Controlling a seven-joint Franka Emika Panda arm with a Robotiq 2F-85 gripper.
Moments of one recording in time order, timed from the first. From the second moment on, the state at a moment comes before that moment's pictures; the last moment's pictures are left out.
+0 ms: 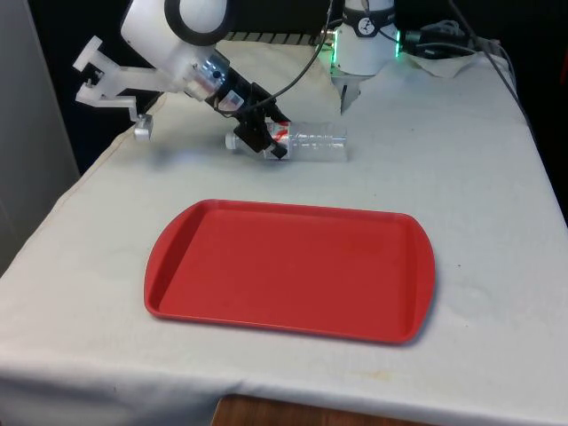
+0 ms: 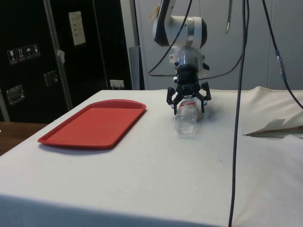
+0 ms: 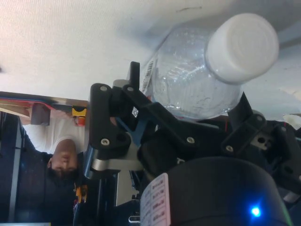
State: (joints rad) arm 0.04 0.66 -0.64 -2.07 0.89 1.76 0.34
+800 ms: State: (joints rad) arm 0.04 0.66 -0.64 -2.07 0.89 1.75 0.34
